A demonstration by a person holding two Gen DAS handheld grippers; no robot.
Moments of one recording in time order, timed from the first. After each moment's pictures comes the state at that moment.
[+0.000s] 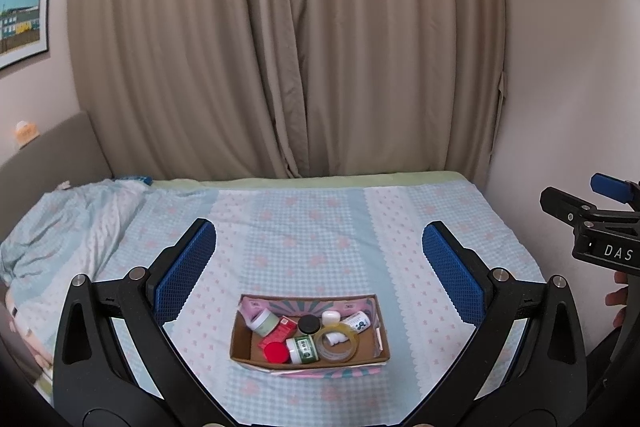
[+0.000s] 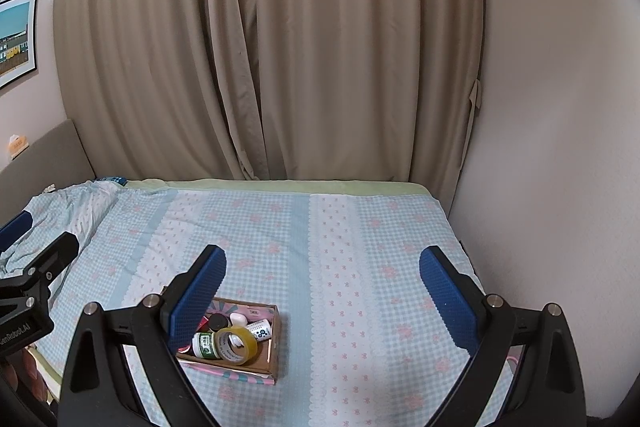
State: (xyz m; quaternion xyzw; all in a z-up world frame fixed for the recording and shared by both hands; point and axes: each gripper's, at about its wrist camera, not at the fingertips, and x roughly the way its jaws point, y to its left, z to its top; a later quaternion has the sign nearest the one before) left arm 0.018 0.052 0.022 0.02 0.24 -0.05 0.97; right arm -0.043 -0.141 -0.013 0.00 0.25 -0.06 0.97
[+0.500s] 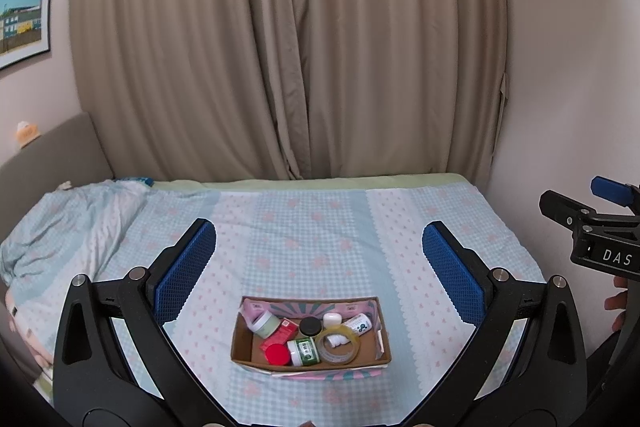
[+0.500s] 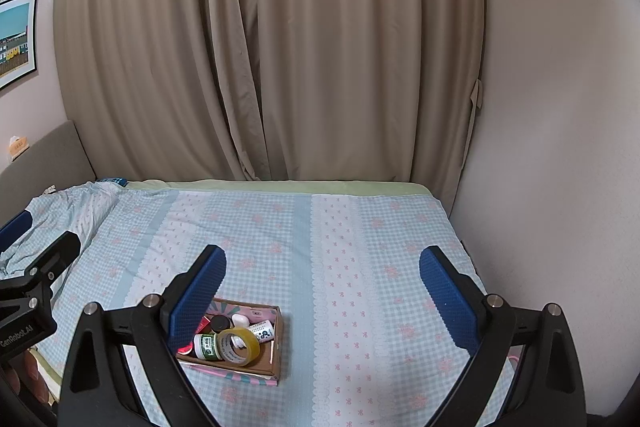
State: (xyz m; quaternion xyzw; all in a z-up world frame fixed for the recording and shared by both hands) left arm 0.020 0.054 0.022 0.02 0.23 -0.04 0.97; right arm -0.040 -0.142 -0.014 0.00 0.25 -0.05 0.97
